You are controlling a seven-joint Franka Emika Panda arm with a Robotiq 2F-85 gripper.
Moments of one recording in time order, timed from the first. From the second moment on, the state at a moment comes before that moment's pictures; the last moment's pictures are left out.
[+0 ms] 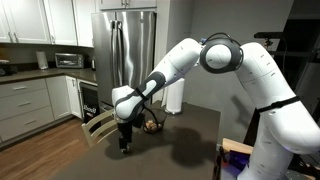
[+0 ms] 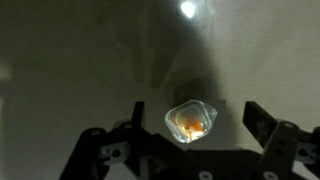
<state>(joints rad) 0.04 0.68 0.11 -1.75 -0.01 2.29 -0.27</state>
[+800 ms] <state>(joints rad) 0.04 0.72 0.11 -1.75 -0.02 2.38 -0.30</state>
